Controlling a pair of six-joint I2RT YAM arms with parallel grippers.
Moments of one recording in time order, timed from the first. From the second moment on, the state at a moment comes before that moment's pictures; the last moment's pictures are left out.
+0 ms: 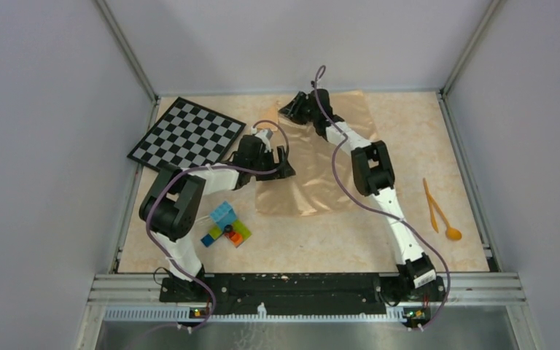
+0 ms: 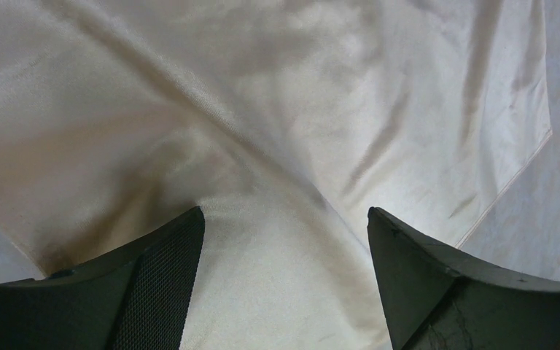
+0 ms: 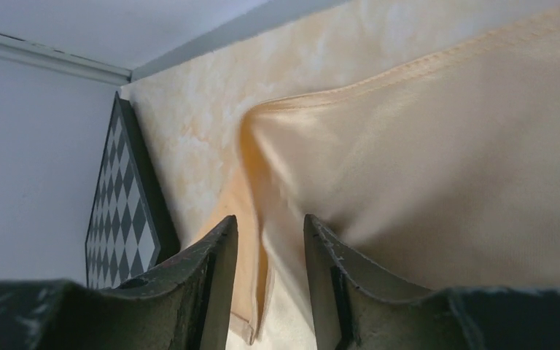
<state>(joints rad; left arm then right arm) -0.45 1.81 0.96 0.18 0.29 -0.55 0.40 2.87 2.46 0.12 -0.32 0.84</state>
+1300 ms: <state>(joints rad) -0.68 1.32 0.66 0.20 0.17 -0.81 0.34 2.01 1.25 0.19 -0.48 0.82</state>
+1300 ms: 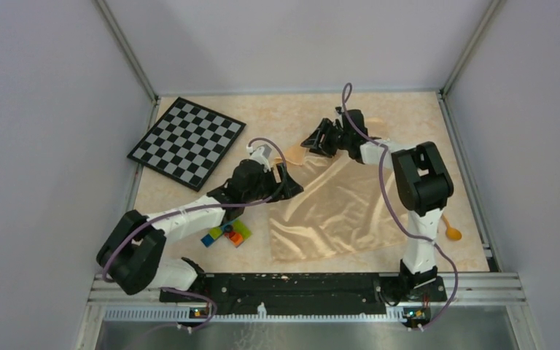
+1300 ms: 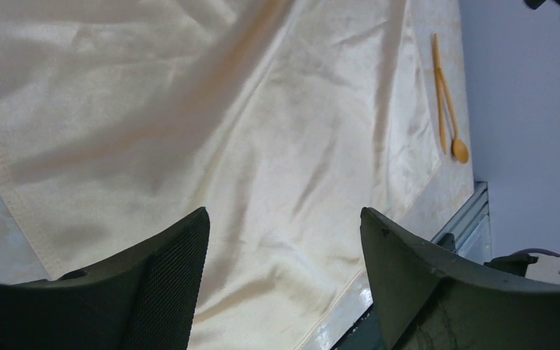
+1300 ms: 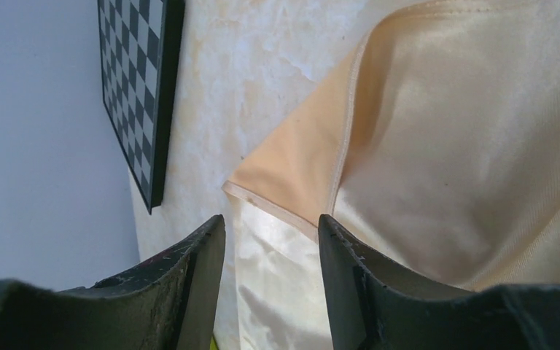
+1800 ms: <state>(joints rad) -0.68 1.56 0.66 0.25 0.16 -0.82 0.35 2.14 1.27 0.29 -0.50 0.89</state>
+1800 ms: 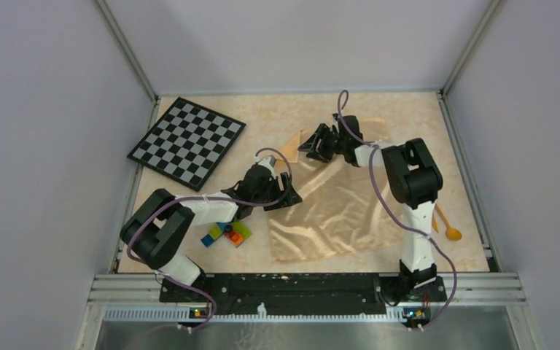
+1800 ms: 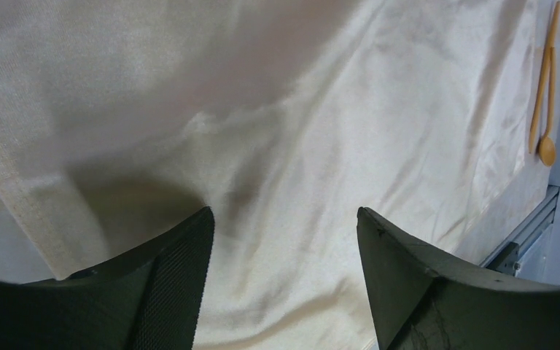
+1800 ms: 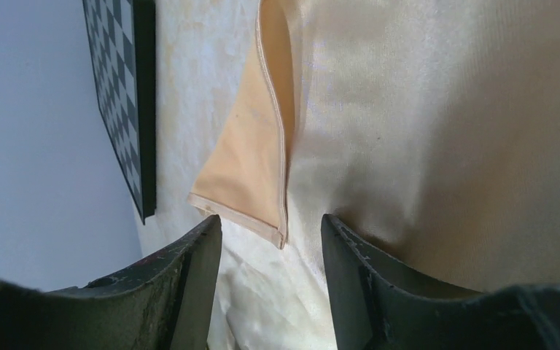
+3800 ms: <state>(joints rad) -0.49 2.16 0.97 1.19 -0.24 -0.87 0.29 2.09 1.09 0.46 -0.57 0.97</state>
